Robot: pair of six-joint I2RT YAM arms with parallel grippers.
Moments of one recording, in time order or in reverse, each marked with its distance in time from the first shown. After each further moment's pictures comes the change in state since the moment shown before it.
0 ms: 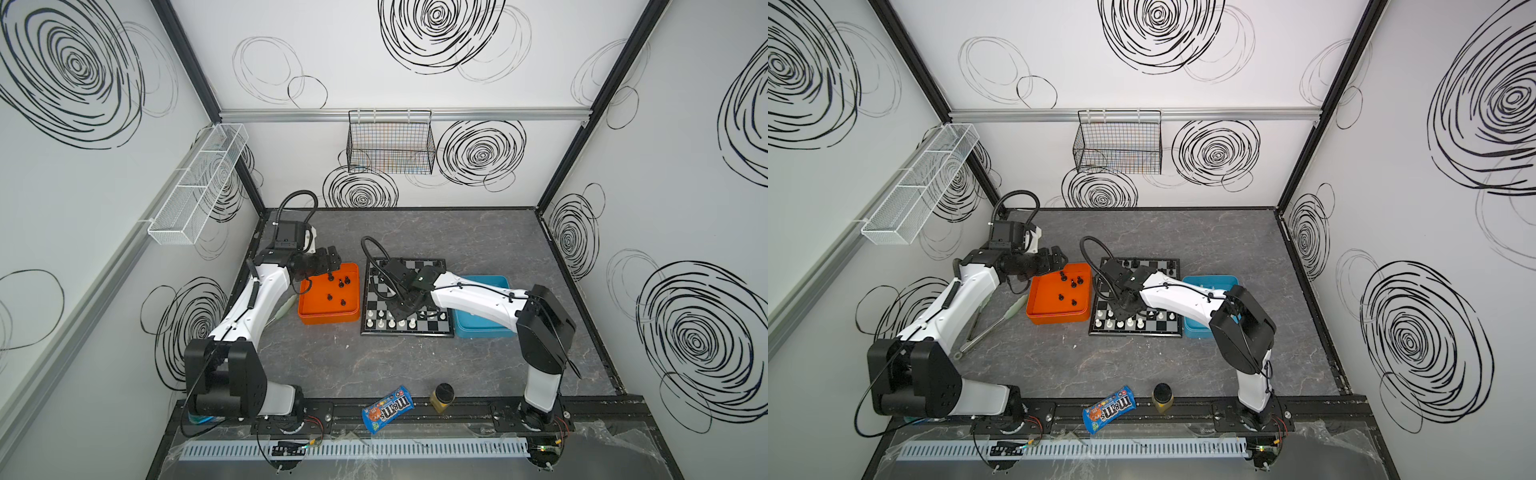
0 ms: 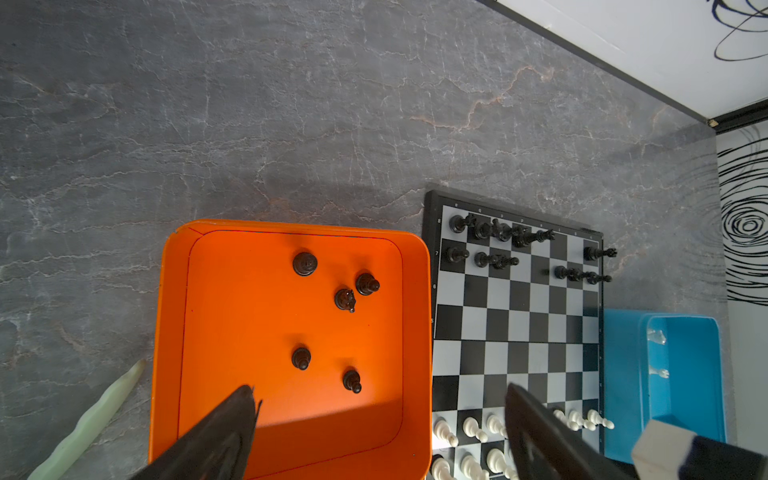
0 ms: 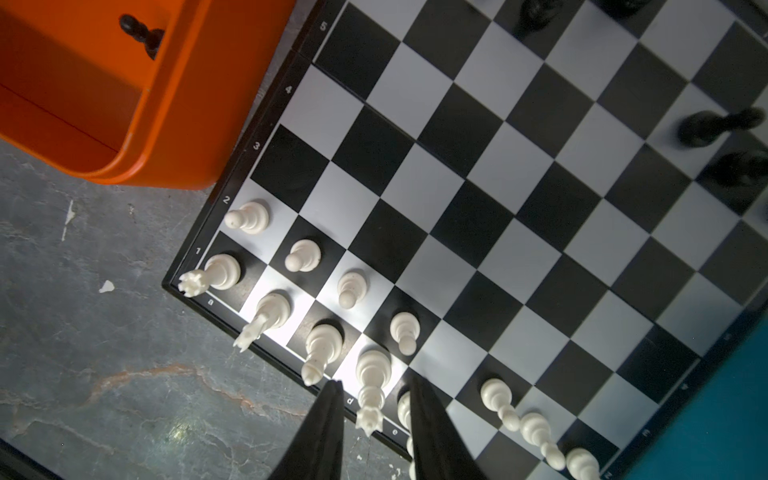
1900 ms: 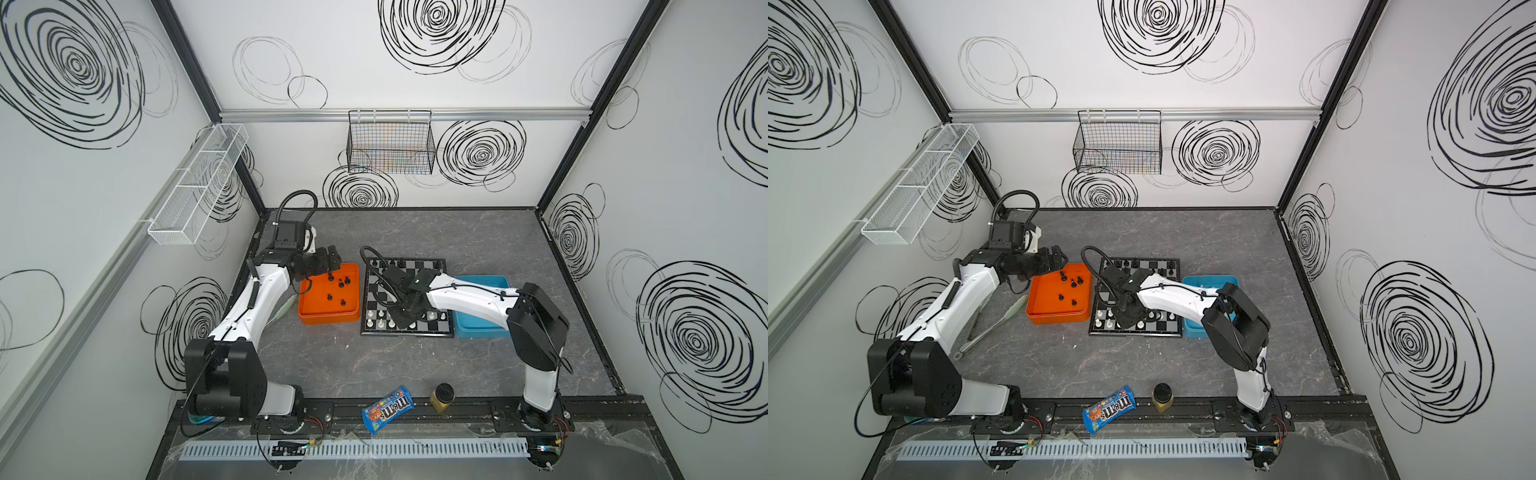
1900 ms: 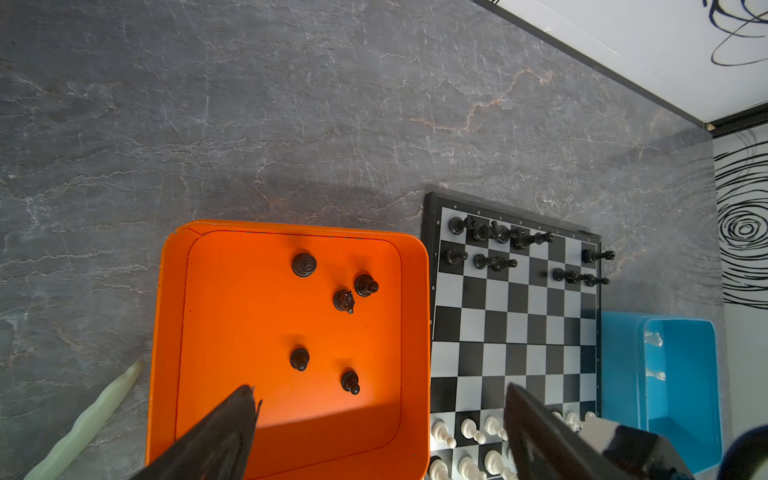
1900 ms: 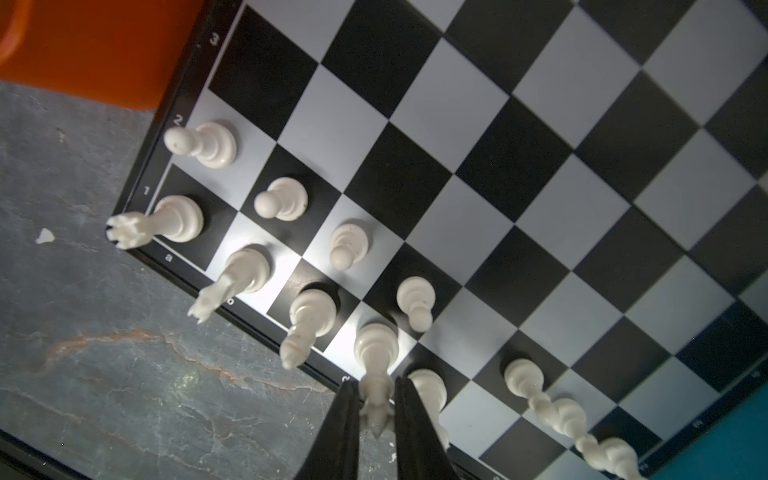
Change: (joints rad) left arm 0.000 0.000 -0.001 0.007 0.001 -0.019; right arm -0.001 0.040 -0.011 -0.059 -0.050 -0.011
